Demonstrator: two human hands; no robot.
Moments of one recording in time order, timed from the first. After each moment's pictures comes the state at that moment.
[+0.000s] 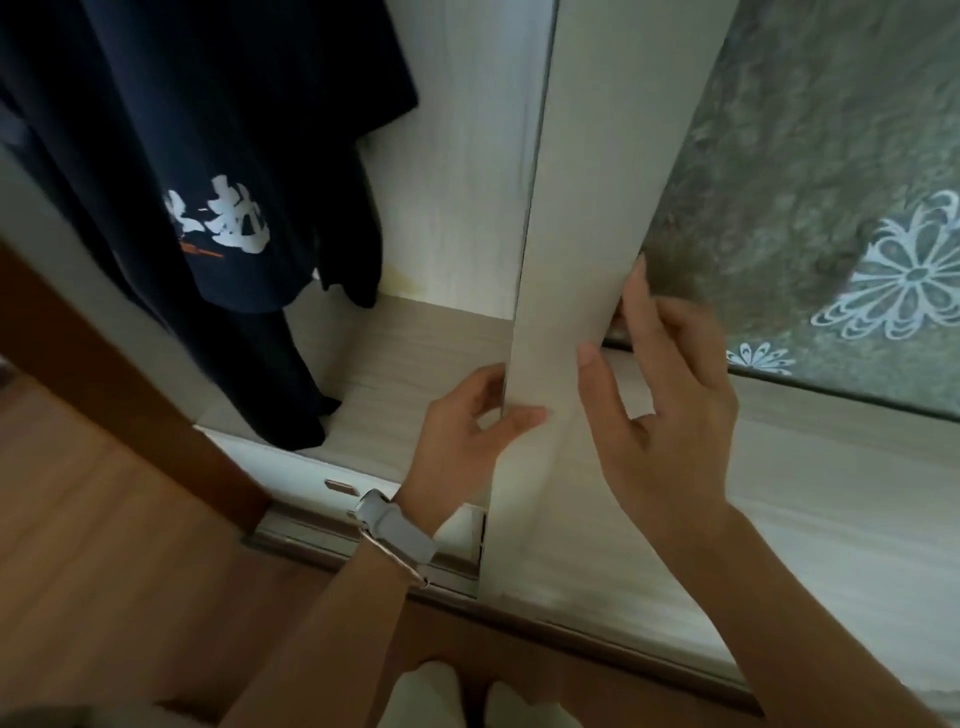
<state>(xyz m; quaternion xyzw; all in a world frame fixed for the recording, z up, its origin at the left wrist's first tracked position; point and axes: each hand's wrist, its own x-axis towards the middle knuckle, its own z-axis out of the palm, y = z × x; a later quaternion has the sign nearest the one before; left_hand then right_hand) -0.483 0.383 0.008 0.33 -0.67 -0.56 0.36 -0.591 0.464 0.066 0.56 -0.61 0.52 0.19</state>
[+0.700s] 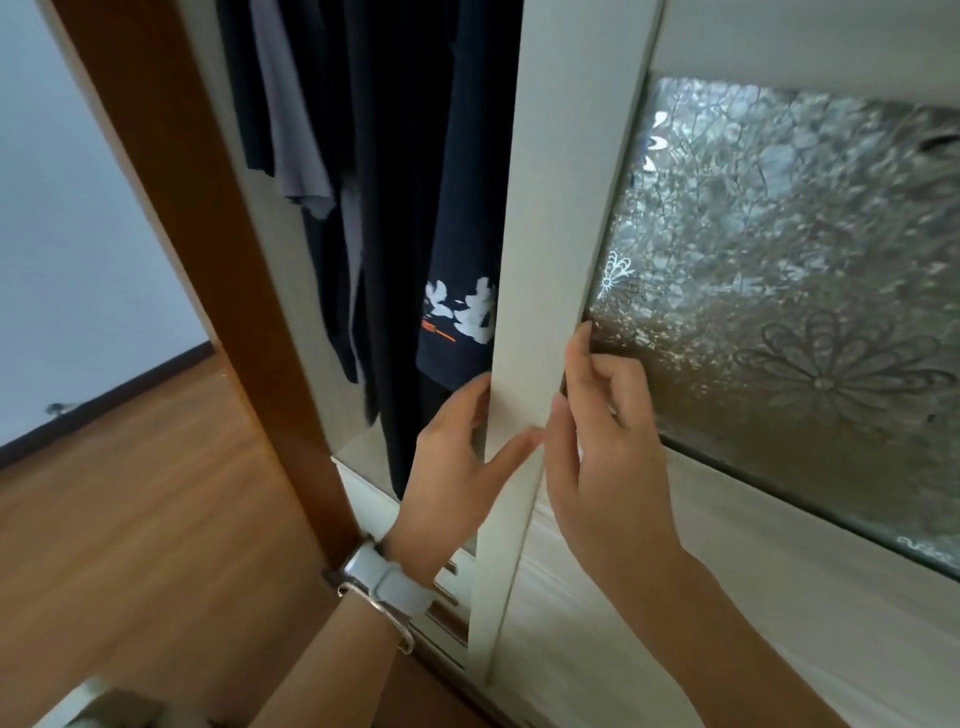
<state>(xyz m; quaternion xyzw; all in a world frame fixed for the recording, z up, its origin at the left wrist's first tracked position) -0.348 0.295 0.046 0.46 -0.71 -0.30 0.45 -0.458 0.332 0.075 0.68 -0.55 0.47 0.13</state>
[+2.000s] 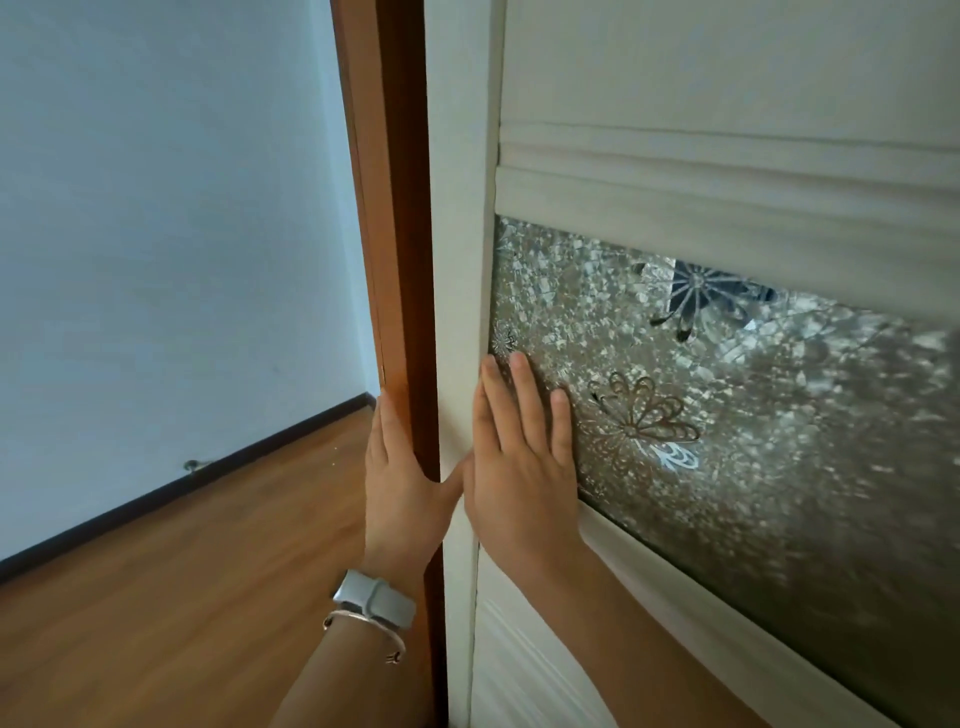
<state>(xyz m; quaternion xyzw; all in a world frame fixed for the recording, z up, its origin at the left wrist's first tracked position) -0.096 0.067 0.064 0.66 -0.56 -0.16 0.47 -0.191 0.070 0.088 0.71 -0.56 0.30 0.30</state>
